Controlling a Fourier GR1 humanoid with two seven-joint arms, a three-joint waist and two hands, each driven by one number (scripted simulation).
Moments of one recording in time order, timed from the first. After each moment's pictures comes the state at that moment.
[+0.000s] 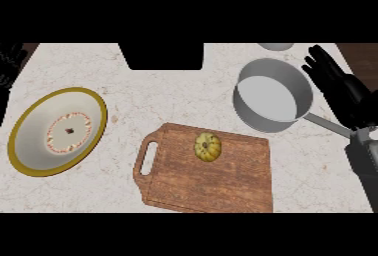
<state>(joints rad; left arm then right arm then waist) -0.29 0.60 0.03 -1.59 0.10 0.09 0.02 -0.41 -0.46 0.03 -1.36 -0.35 0.11 0.09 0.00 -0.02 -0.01</state>
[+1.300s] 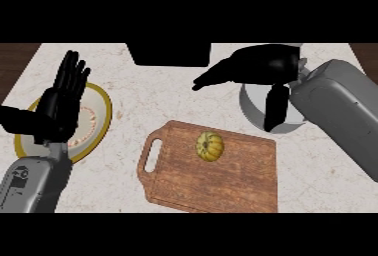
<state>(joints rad) -0.32 0.27 -0.01 -1.50 0.21 0.19 0.02 -1.06 -0.55 0.61 -1.21 0.30 0.72 -0.28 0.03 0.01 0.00</state>
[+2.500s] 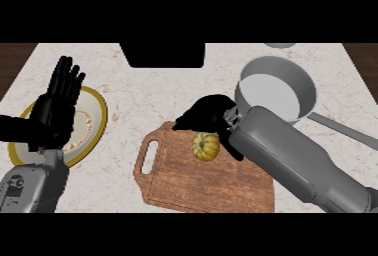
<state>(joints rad) -0.27 0.24 0.03 -1.55 0.18 0.17 0.04 -0.93 -0.25 0.72 -1.16 0.70 0.84 -0.11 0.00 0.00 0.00</state>
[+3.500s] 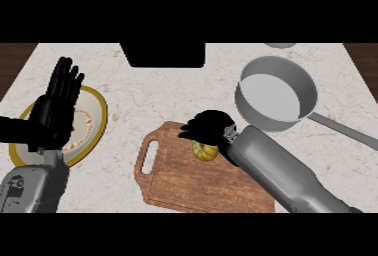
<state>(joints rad) -0.27 0.21 0.06 -1.54 0.15 0.13 0.04 -0.78 -0.16 0.70 -1.06 1.02 0.67 -0.22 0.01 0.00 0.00</state>
